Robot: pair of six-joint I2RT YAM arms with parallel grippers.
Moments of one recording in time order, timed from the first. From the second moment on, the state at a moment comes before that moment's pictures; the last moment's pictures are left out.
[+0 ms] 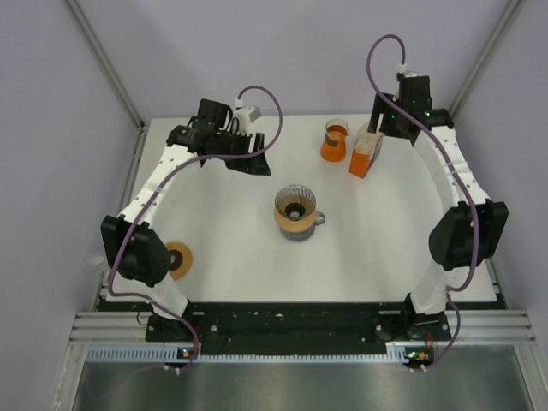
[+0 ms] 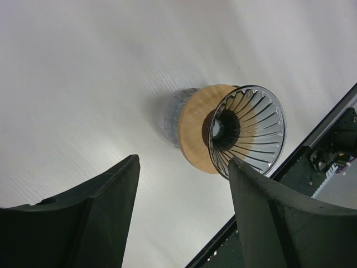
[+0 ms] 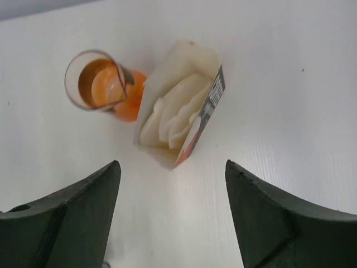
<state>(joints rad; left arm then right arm) -0.33 1.70 1.69 -0.85 0.54 -0.06 0.14 1.72 1.74 -0.69 0.03 0.23</state>
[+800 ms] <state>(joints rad) -0.33 1.64 1.65 -0.84 0.54 -0.05 0.11 2.17 1.99 -0.66 0.18 0.30</state>
